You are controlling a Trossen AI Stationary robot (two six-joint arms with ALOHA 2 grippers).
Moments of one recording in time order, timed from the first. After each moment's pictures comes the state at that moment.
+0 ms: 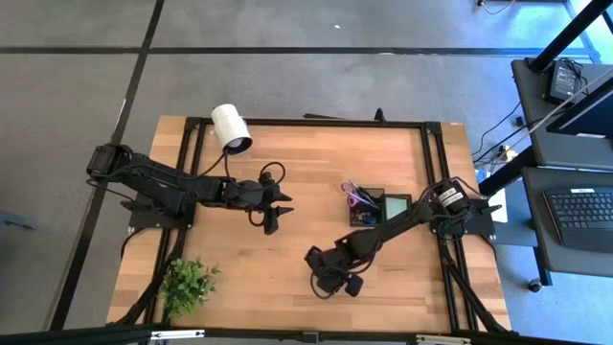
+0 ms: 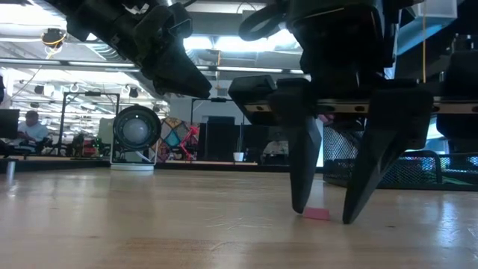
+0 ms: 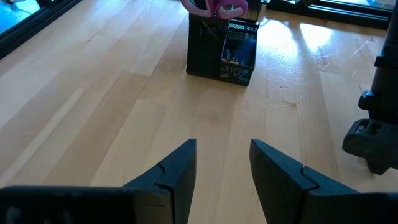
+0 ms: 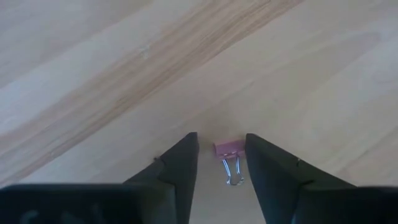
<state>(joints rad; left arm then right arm) -0.09 1.33 0.64 0.15 -0.23 -0.25 0.42 2.08 1.30 -0.35 -0.16 -0.55</state>
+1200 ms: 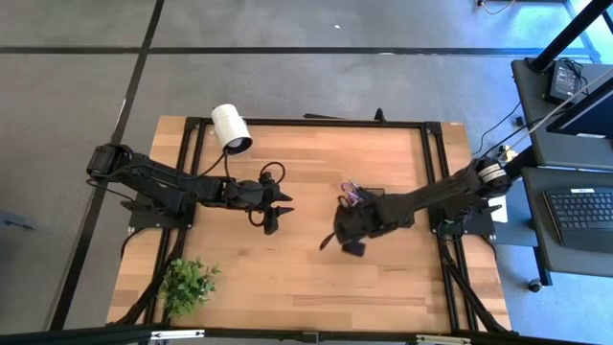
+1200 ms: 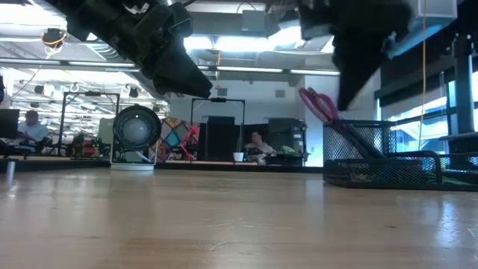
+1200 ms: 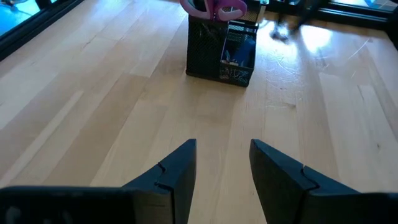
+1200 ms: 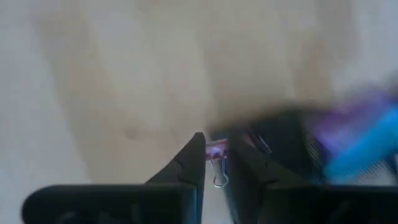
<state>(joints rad) -0.09 1.33 0.64 0.16 -0.23 -0.25 0.32 1.70 1.29 -0.95 0.28 0.54</state>
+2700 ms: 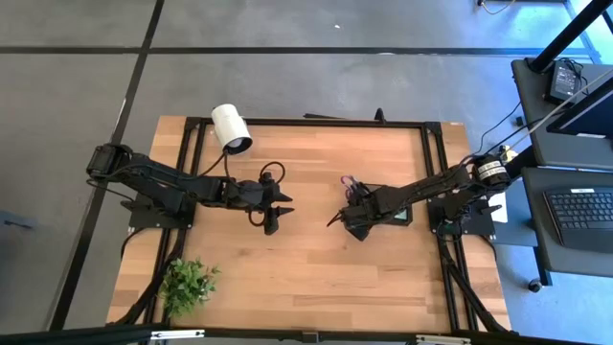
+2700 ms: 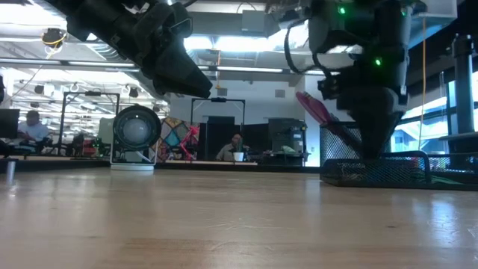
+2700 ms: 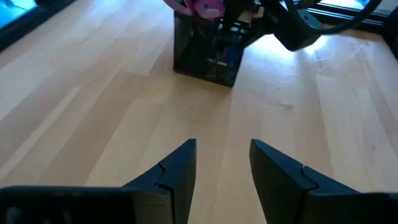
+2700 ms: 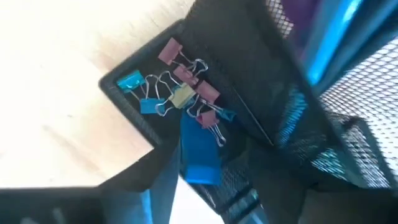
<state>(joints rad) -0.09 1.33 0.64 0.16 -0.22 -0.27 0.19 1.68 1.03 -0.95 0.26 0.89</state>
